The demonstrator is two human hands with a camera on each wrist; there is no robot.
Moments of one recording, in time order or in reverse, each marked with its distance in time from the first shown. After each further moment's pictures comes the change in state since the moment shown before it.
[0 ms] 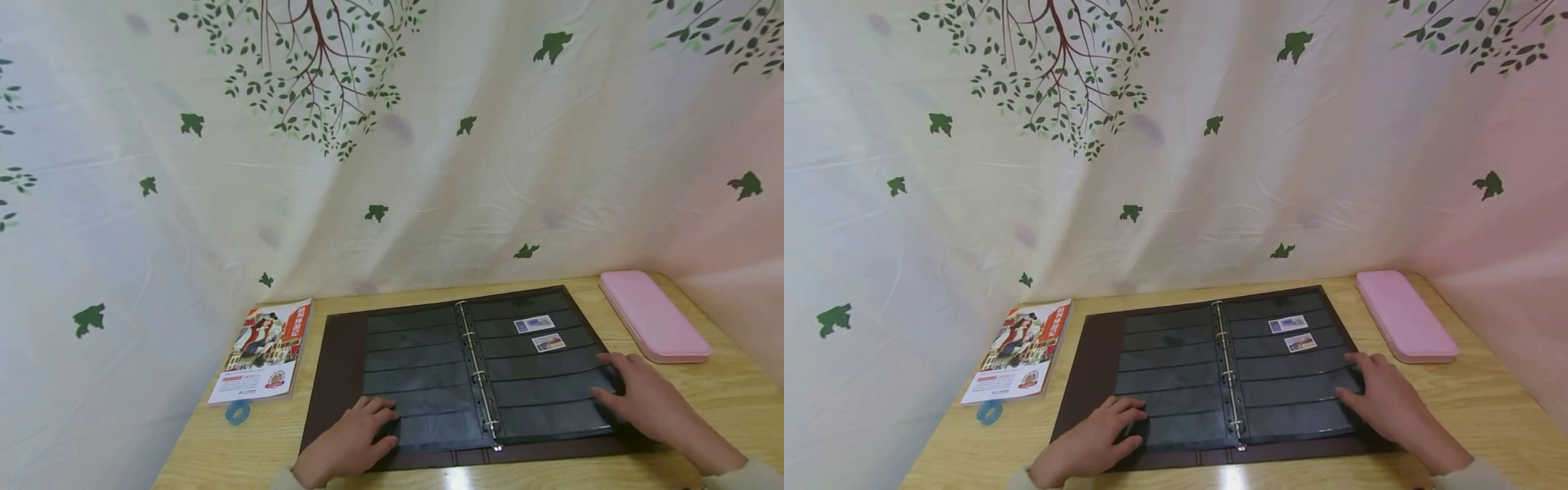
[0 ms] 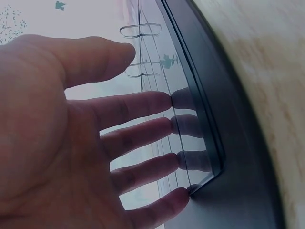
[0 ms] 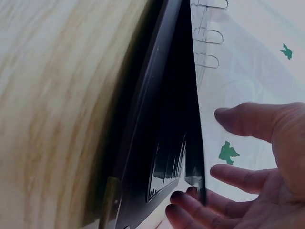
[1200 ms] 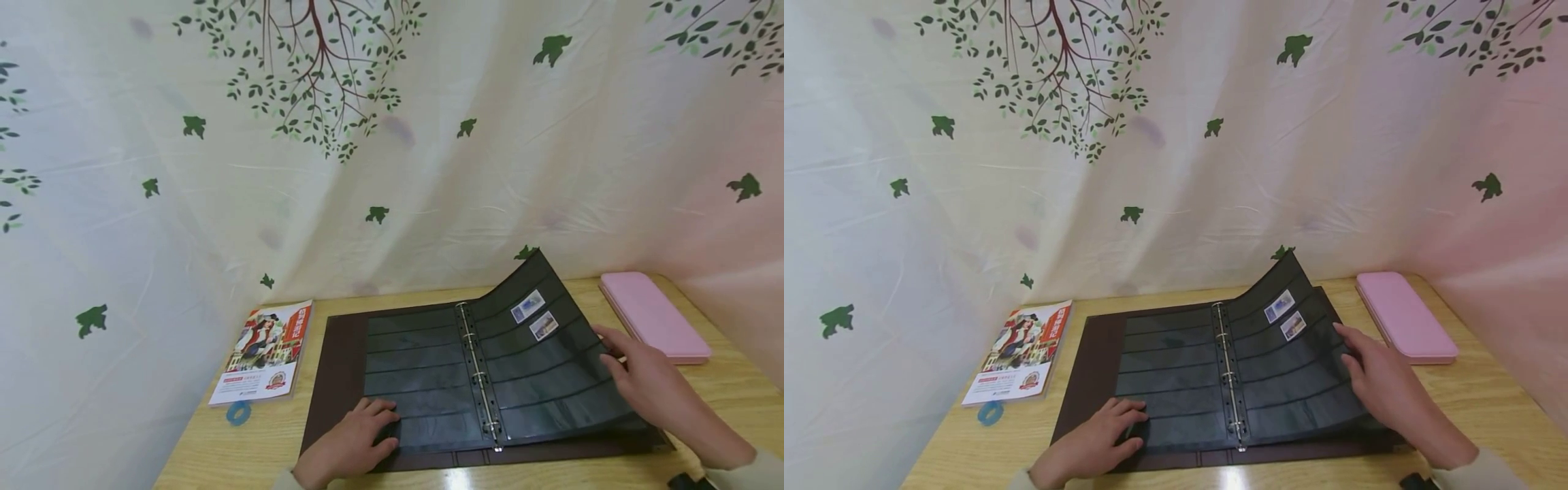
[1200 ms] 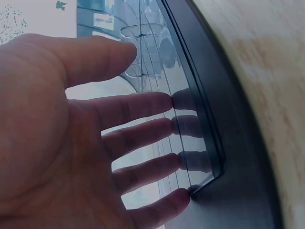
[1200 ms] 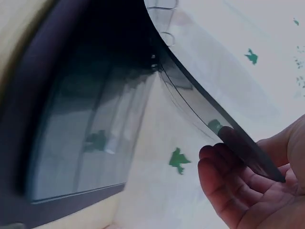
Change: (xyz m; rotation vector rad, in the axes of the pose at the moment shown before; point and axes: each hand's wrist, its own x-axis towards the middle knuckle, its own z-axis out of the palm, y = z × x) left_hand 0.000 0.002 0.001 0.018 -0.018 -0.032; right_hand -0.001 -0.033 -0.031 0.131 0.149 -0.142
